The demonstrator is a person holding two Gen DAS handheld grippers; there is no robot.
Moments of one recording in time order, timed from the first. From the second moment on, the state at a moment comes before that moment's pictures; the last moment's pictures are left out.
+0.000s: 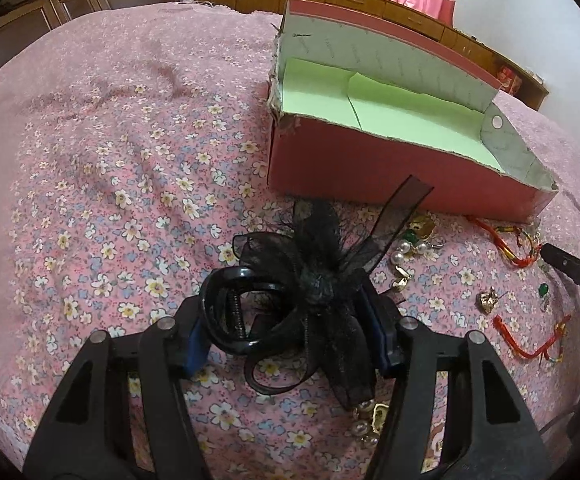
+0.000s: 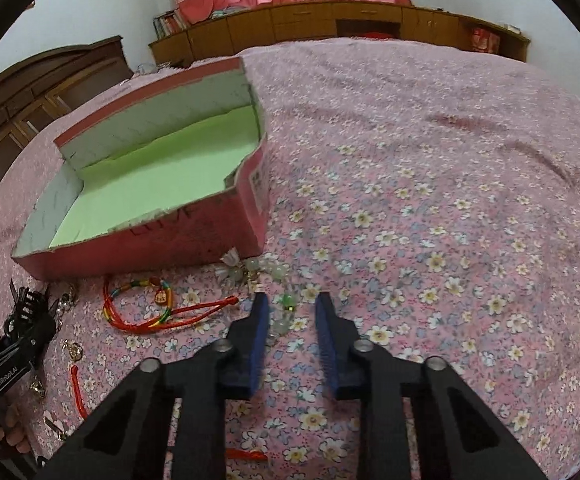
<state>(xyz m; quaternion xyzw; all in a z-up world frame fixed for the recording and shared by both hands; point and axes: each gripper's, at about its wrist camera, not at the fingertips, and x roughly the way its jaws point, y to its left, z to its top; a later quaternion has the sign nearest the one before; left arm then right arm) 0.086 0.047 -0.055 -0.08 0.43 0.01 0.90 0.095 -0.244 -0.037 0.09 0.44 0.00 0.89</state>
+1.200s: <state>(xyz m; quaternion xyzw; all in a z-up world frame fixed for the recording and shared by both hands) 0.043 0.062 0.040 -0.07 0.38 -0.03 0.92 0.044 -0.248 0.053 0.10 0.34 0.01 0.93</state>
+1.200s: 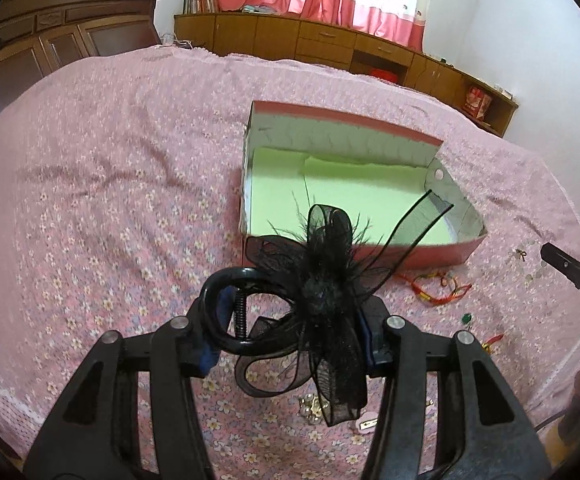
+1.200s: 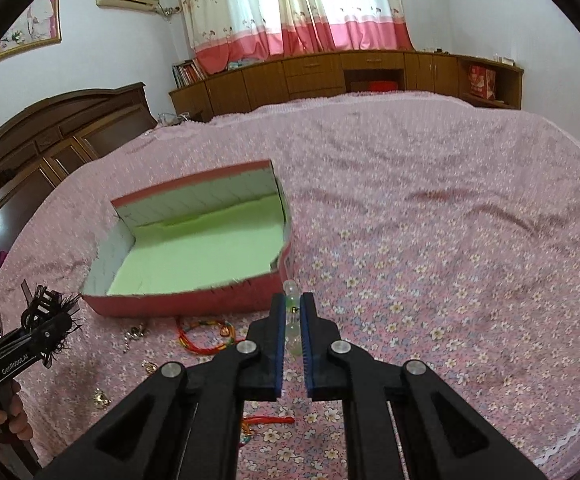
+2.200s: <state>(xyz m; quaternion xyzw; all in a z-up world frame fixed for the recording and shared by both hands) 0.159 0.045 0.050 -0.06 0.39 -0.03 0.92 0.152 -0.204 0.077 0.08 0.35 0.09 0.93</state>
